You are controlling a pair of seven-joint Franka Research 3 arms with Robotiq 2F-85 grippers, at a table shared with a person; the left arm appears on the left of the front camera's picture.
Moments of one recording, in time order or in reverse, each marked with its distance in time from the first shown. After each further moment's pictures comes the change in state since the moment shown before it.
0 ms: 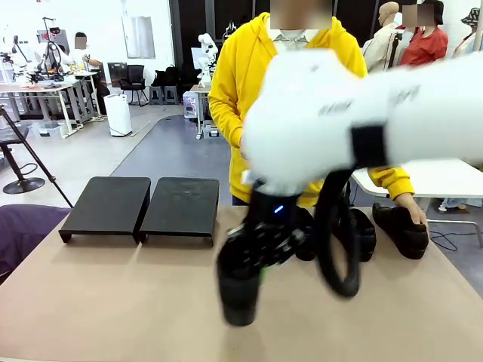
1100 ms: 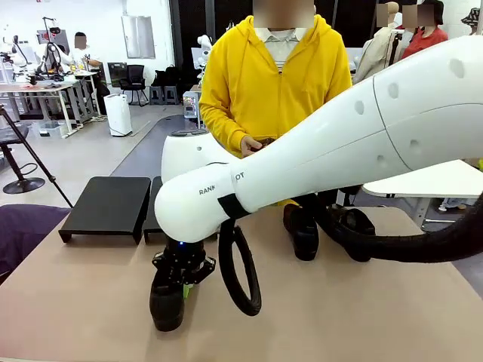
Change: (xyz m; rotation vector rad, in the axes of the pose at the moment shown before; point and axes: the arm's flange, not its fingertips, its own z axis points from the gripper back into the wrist) left arm 0.000 0.000 0.000 0.000 0.000 0.000; right arm 0.096 0.102 -0.111 -0.024 0.031 -0.126
